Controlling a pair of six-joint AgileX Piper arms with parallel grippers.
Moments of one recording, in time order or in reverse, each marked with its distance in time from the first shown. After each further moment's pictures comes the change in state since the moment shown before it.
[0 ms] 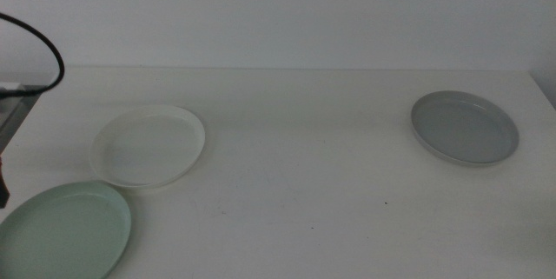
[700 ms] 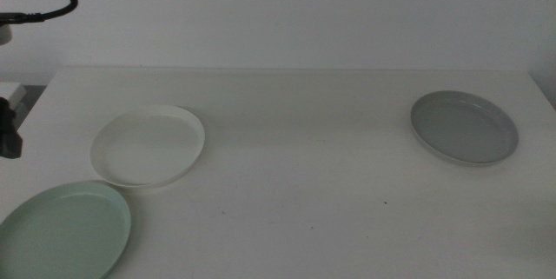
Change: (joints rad) left arm -0.283 -0.452 0.033 0.109 0.079 -0.418; right arm 0.000 0.000 0.000 0.000 0.000 0.000
